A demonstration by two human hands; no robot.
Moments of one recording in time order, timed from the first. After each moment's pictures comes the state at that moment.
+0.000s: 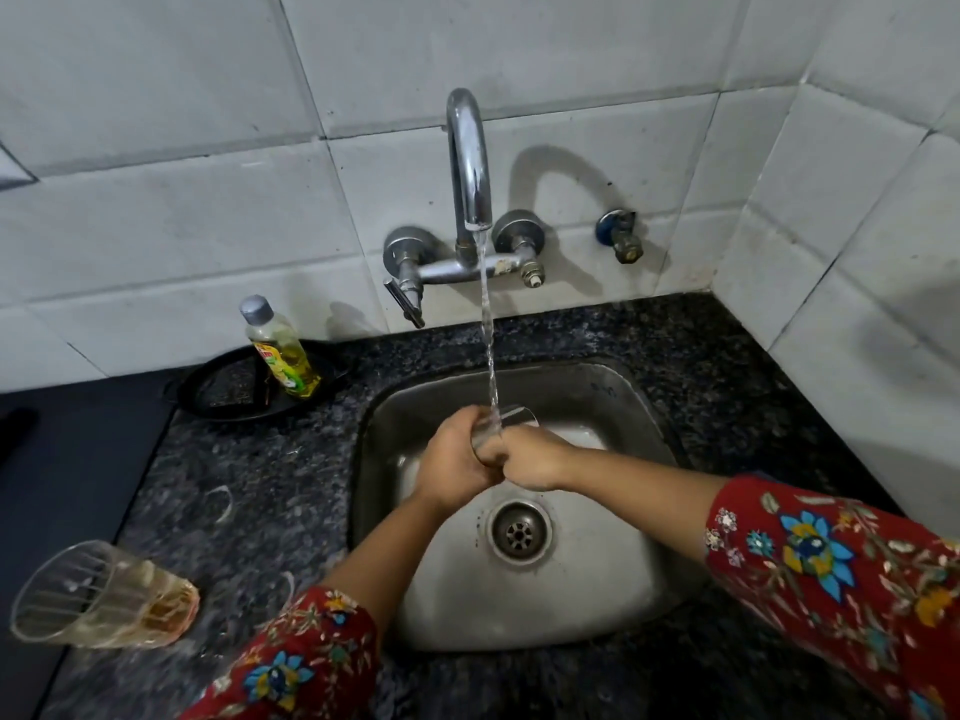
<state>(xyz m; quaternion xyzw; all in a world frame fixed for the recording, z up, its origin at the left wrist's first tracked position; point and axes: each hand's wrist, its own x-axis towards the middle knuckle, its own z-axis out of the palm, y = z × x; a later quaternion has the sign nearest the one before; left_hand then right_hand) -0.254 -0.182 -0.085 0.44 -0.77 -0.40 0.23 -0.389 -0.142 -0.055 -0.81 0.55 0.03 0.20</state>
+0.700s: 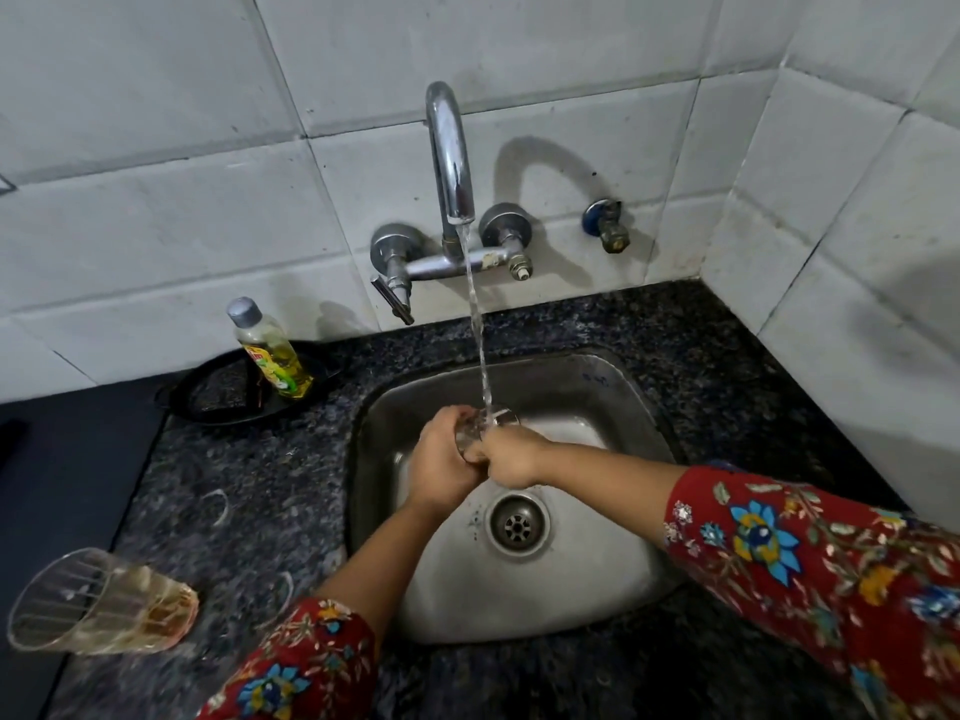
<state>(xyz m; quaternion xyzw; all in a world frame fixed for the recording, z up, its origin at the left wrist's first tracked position) -0.250 -0.170 -0.089 0.52 -0.75 -0.34 0.25 -0.366 -0.142 -0.040 -0.67 0.66 0.02 0.35</state>
